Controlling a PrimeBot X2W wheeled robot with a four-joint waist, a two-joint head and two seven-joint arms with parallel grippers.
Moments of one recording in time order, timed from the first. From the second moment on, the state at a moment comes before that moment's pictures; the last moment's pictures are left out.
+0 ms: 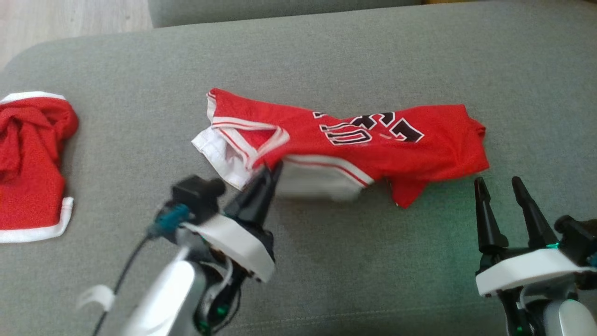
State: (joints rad) left arm -0.22 0.13 -0.52 0.04 -0.44 -0.01 0.01; right arm 0.06 -0.04 -0.04 -0.07 0.24 0.13 0.05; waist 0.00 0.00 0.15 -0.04
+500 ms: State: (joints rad) left arm -0.06 0.24 -0.44 -0.36 -0.43 0.14 0.16; right arm 0.07 -0.04 -0.06 -0.05 0.27 0.13 0.04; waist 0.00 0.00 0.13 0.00
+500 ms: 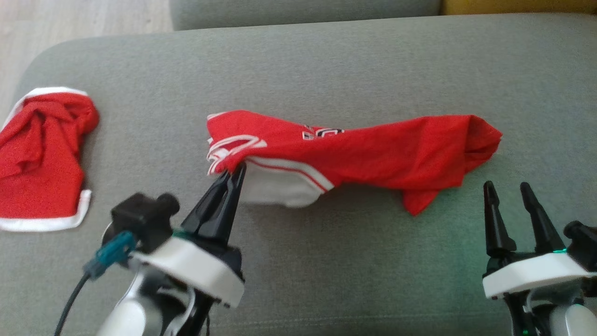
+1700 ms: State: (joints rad) left arm -0.22 0.21 -0.28 0.26 -0.55 0.11 -0.03; right arm 0.02 -0.04 -0.06 -0.08 0.25 0.13 0.06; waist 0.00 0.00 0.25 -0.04
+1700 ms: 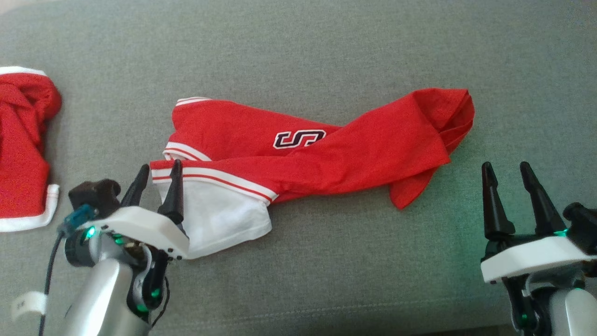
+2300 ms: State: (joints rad) left arm -0.12 0.24 -0.35 0.09 -0.30 0.22 -0.24; right arm 0.03 -0.04 -0.02 -0.12 0.17 0.13 0.11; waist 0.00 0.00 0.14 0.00
